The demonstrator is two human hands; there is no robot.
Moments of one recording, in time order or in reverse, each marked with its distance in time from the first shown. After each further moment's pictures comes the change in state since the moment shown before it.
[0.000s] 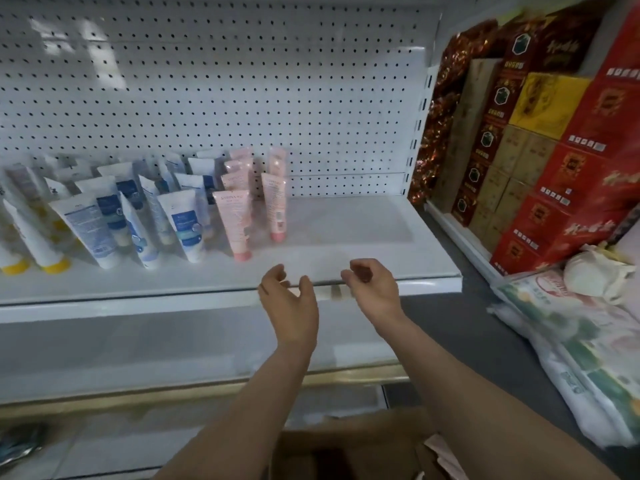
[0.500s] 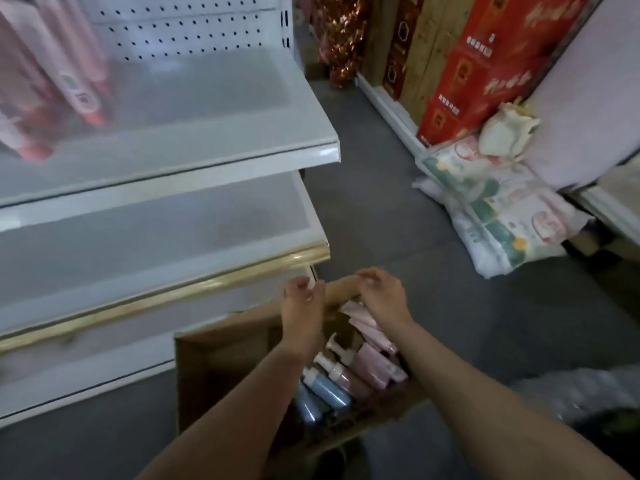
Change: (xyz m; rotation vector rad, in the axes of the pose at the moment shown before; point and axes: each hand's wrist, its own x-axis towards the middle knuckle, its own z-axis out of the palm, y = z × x) left_hand -0.216 -0.123 0.117 0.275 -0.616 -0.402; right_hand -0.109 0.225 -0.168 -0.137 0.097 0.438
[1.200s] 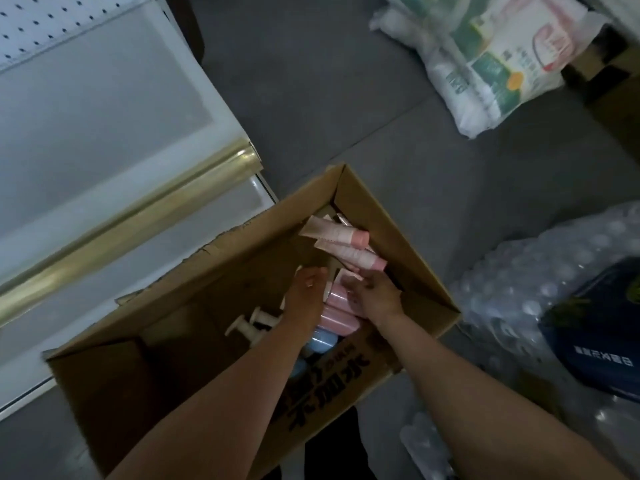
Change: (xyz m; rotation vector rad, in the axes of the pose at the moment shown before) left_hand 0.052 -0.175 0.130 0.156 -0.446 -0.381; right_hand 0.035 0.266 0.068 0.083 -0.058 0.622
